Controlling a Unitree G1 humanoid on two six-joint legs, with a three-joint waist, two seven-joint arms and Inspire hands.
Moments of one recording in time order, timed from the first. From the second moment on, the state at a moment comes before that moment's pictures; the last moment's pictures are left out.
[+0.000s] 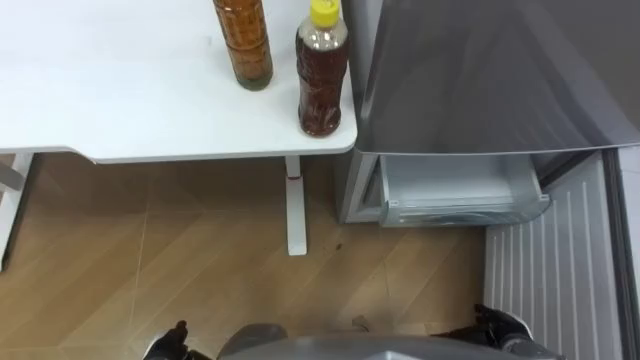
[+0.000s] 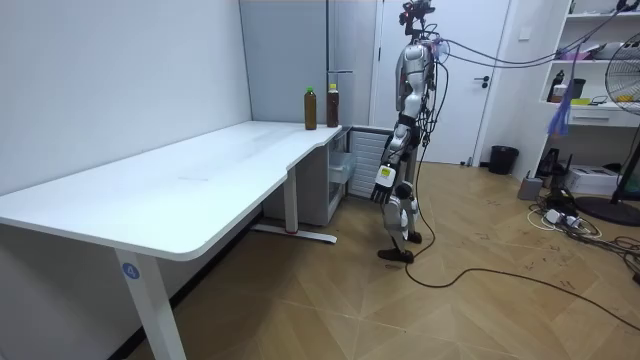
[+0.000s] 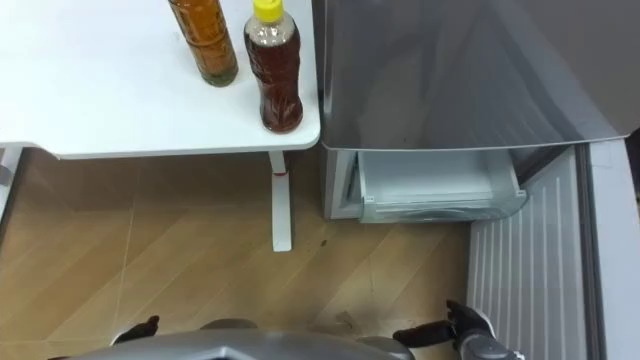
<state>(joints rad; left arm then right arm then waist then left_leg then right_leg) 0.16 0.18 0.15 1.10 0.46 0.06 -0.03 0.08 -0.22 -0.06 1.16 -0.08 0.02 0.05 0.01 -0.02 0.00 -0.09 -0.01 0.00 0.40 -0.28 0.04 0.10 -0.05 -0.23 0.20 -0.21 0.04</state>
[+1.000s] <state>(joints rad) 0.17 0.16 0.26 1.10 -0.07 0.02 0.14 0.08 -0.22 -0.06 1.21 -0.04 0.02 0.04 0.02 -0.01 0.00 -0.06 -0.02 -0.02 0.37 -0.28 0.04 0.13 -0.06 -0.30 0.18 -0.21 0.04</state>
